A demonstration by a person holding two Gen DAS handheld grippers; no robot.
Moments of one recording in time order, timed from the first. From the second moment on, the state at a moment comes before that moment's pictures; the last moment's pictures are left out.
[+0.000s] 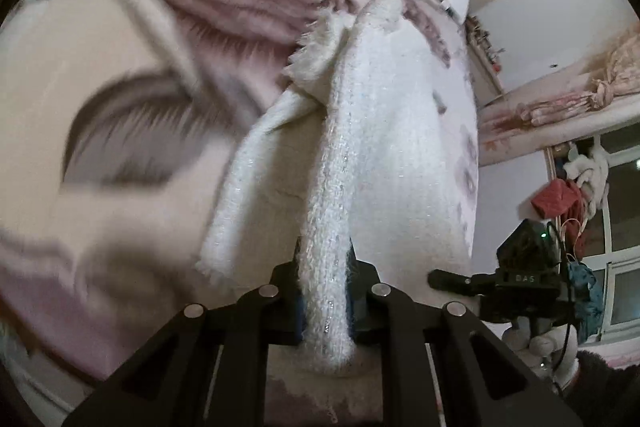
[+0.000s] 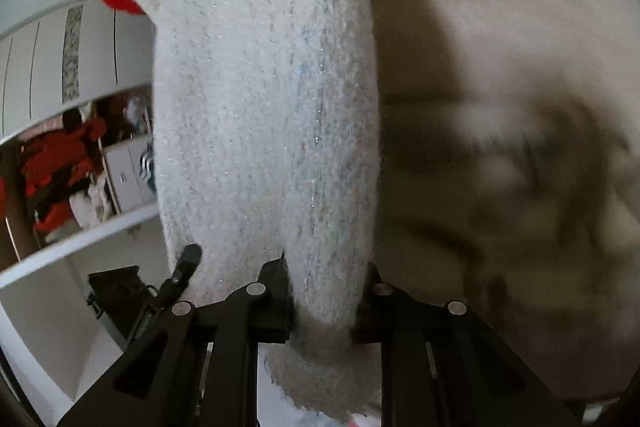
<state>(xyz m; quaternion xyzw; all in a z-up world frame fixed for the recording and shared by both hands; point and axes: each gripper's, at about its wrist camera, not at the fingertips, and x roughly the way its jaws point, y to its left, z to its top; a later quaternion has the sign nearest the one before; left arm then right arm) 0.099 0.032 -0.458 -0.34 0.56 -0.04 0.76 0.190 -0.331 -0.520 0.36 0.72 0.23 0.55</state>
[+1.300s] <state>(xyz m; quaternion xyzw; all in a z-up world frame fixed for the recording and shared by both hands) 0.355 0.040 -0.471 -0.32 0.49 -0.09 0.80 0.445 -0.359 -0.549 0.33 0.66 0.19 0.65</state>
